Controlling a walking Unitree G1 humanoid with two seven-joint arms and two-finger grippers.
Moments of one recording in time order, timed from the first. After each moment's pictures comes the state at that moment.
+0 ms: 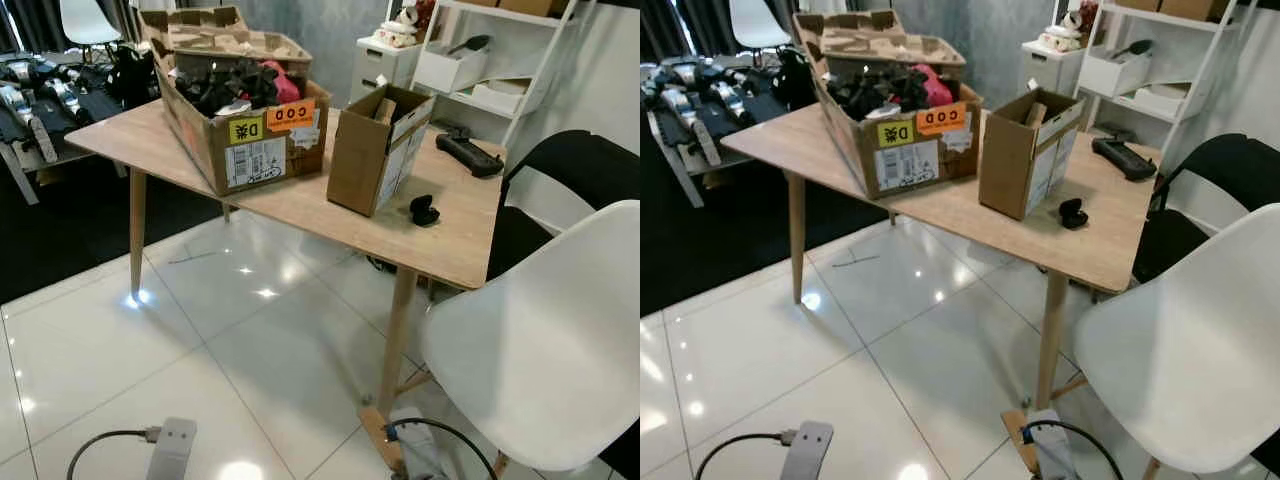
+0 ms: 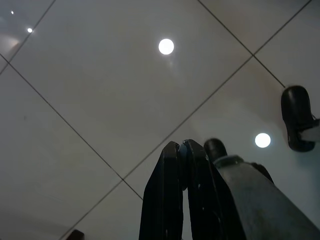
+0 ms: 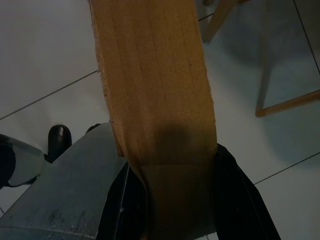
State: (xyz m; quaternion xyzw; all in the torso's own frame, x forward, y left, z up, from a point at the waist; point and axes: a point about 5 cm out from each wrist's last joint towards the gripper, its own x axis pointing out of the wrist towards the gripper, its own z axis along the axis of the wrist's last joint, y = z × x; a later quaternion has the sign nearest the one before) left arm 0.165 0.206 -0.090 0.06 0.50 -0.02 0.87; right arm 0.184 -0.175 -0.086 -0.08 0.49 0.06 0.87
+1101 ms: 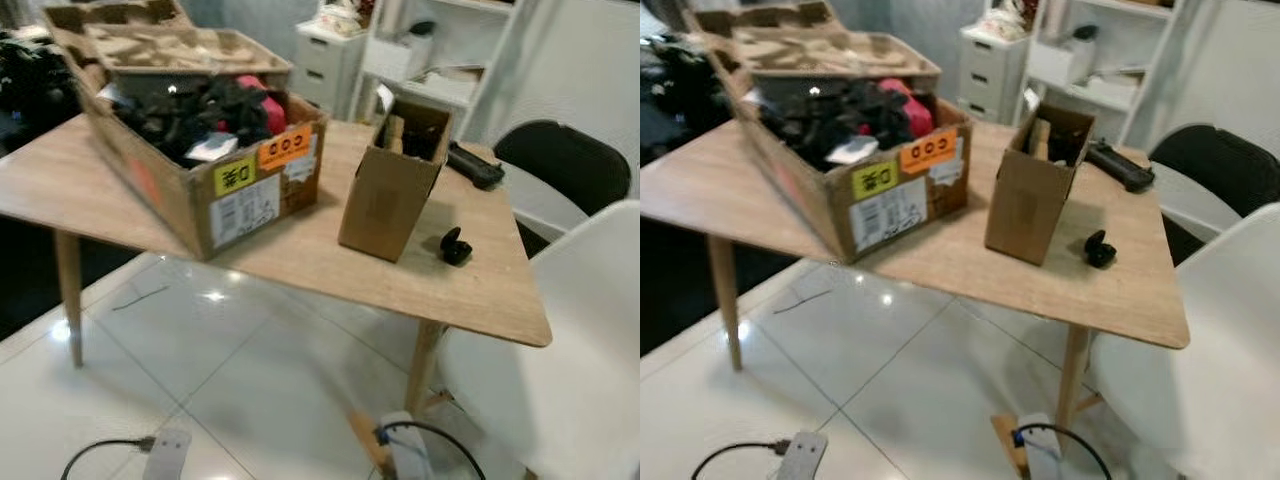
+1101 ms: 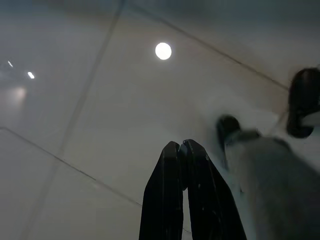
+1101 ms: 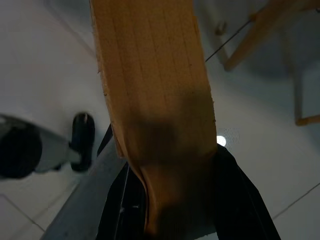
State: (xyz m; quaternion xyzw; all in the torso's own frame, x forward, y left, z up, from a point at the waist) left arm 0.158 0.211 -0.092 0.06 0.51 -0.02 0.86; right arm 0.182 -0.168 -0.087 -0.06 0.49 0.06 0.87
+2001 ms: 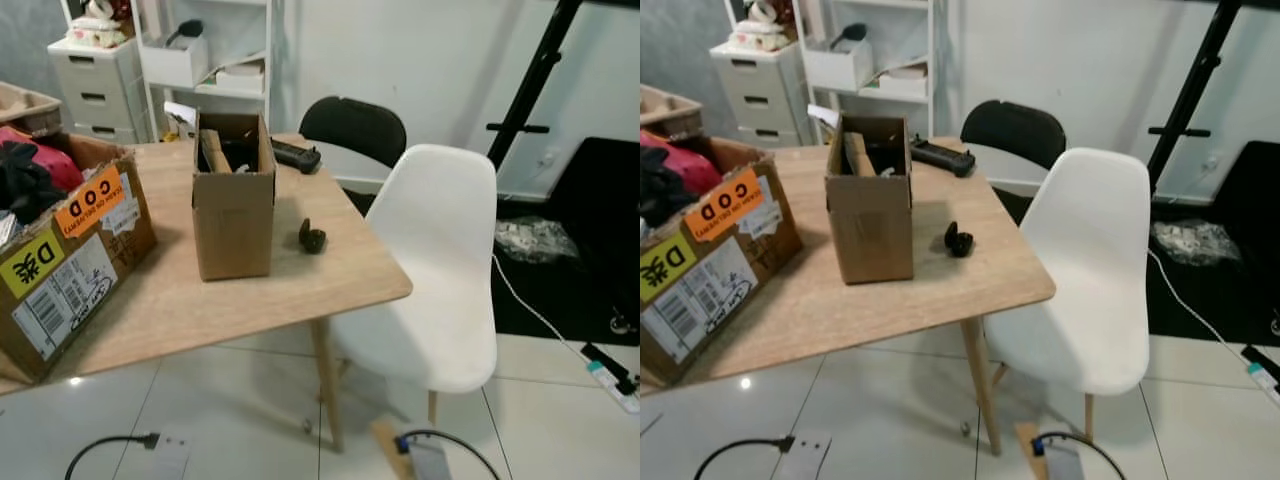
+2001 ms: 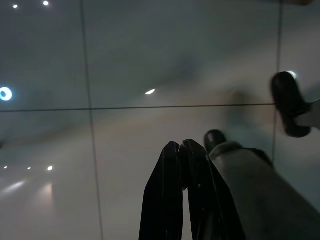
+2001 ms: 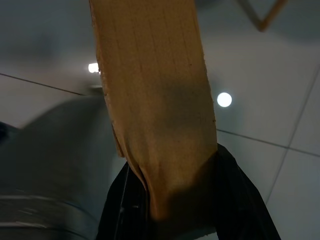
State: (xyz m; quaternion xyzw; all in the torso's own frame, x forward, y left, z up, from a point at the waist) left arm 0.159 0.207 -0.092 0.07 0.50 -0.03 0.86; right arm 0.167 -0.180 -0.093 -0.06 0.51 0.03 0.86
